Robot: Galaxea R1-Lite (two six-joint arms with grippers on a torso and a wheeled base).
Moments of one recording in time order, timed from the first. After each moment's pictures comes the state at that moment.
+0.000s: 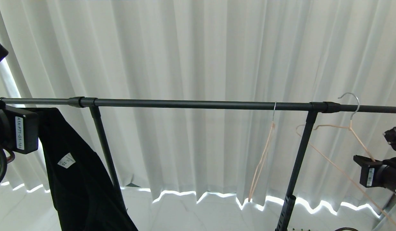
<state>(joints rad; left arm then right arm) -0.28 1.11 -1.03 0.27 0.22 0.19 0.10 1.33 -0.30 -0.72 -0.04 0.00</state>
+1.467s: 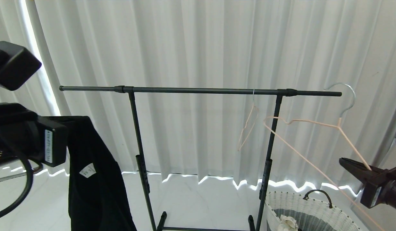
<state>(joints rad) -0.46 1.15 -0.98 0.21 0.23 0.16 0.42 1.15 -0.25 -0.72 -0.02 0.04</state>
